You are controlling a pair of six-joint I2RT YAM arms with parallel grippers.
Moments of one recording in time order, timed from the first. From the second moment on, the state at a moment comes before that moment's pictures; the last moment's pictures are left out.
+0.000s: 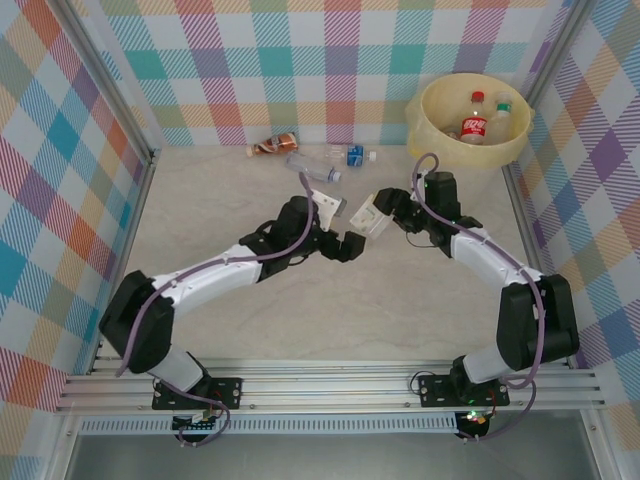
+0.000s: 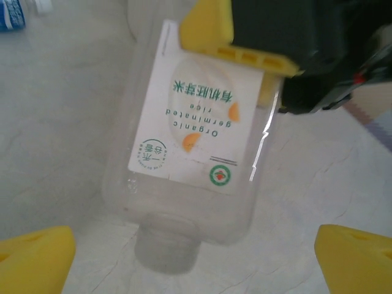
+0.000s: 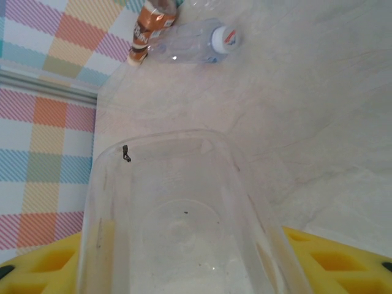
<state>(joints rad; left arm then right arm) -0.75 1.52 1.07 -0.03 0.13 -0.29 0.25 1.47 0.97 -0.07 -0.43 0.79</state>
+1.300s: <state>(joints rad) -0.61 1.34 0.89 -0.19 -0.51 -0.75 0.06 1.61 1.60 0.01 -0.04 0.52</state>
